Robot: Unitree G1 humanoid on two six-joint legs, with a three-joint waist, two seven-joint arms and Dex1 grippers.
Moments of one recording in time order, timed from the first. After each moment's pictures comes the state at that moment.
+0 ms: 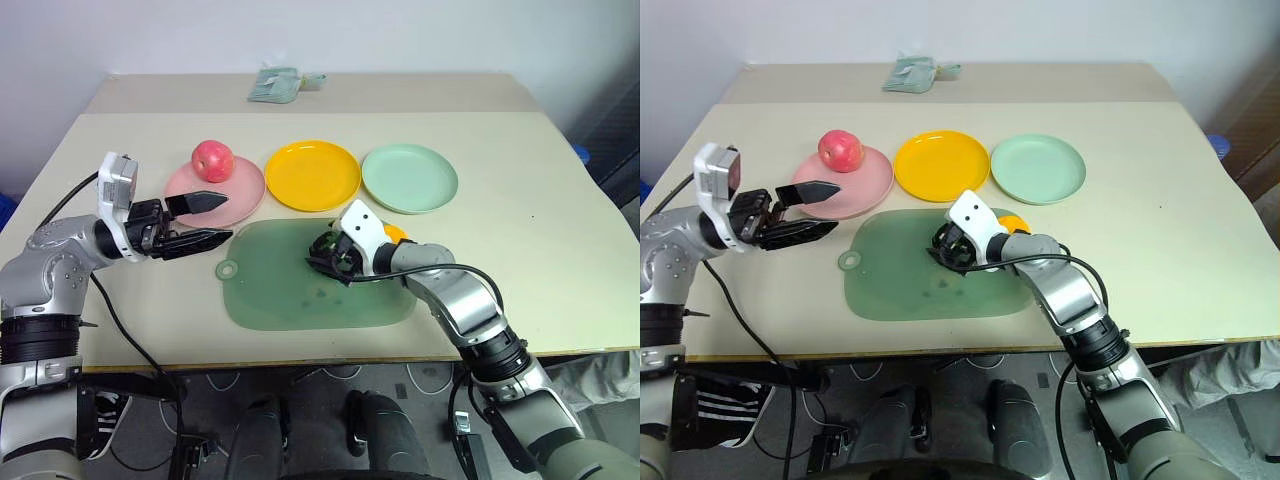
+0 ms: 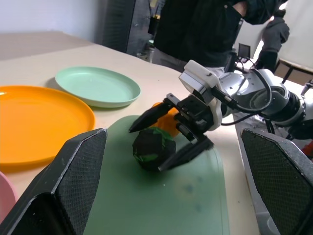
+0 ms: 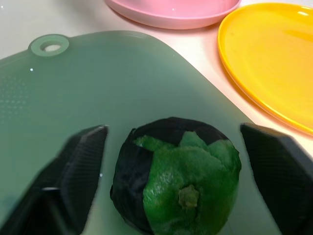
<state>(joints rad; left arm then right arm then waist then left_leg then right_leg) -0.52 0.76 0.22 0.21 -0.68 0.51 -1.43 -0.56 -0.36 0.34 -0.15 0.14 0.67 0.57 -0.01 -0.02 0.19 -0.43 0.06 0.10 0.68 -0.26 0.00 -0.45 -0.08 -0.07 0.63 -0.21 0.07</state>
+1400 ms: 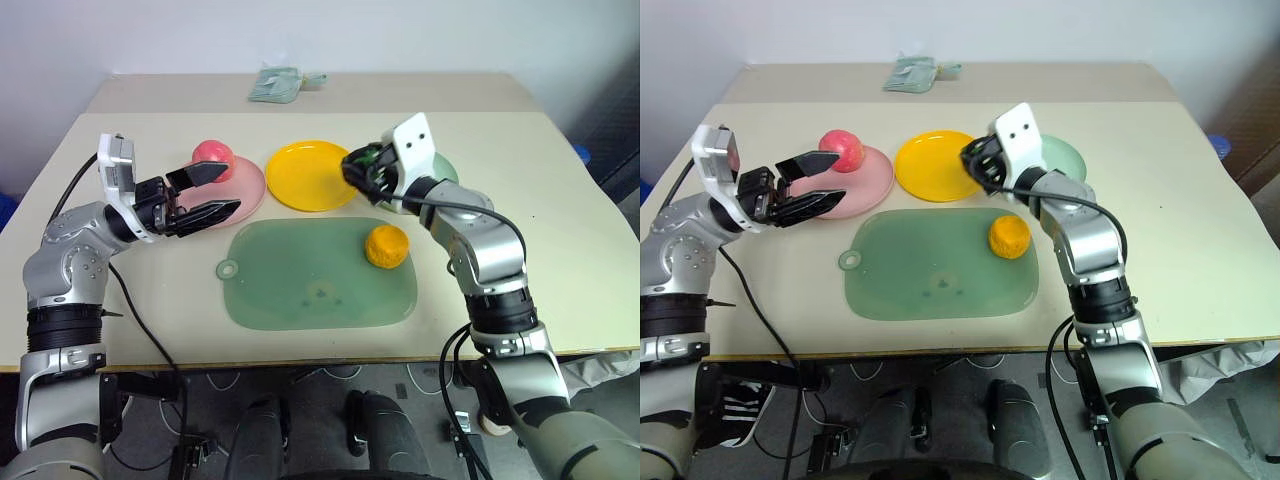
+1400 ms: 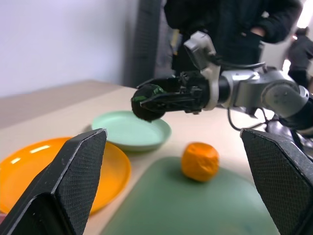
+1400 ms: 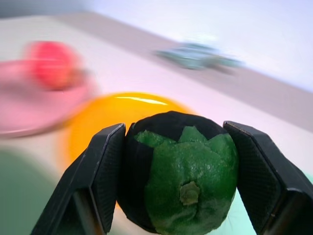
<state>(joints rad) -0.60 0.62 0.25 0.26 -0.66 0.36 -1.26 -0.82 -0.31 0.01 0.19 0.12 0.49 0.35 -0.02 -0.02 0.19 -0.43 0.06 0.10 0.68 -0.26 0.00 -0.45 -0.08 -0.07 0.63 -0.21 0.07</state>
